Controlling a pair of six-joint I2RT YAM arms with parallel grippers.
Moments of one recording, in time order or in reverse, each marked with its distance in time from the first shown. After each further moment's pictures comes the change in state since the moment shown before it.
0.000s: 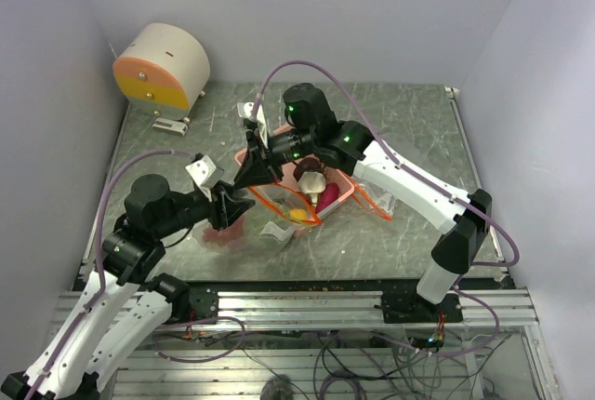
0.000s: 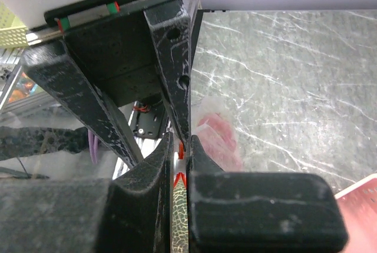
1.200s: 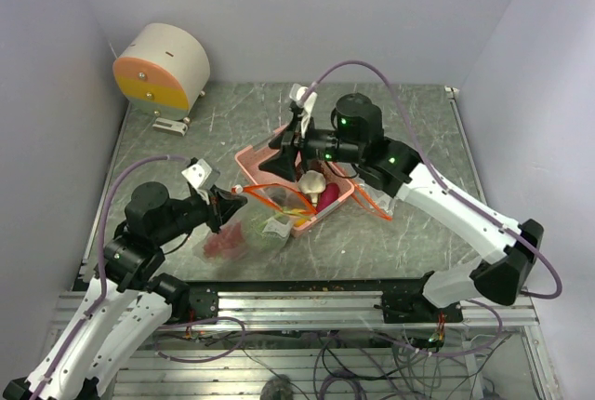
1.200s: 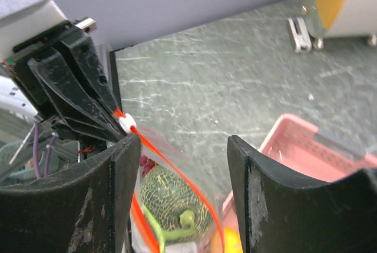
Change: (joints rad) left arm 0.002 -0.040 -0.063 0.008 -0.053 -0.058; right arm -0.051 -0.274 -0.287 0.231 0.350 0.163
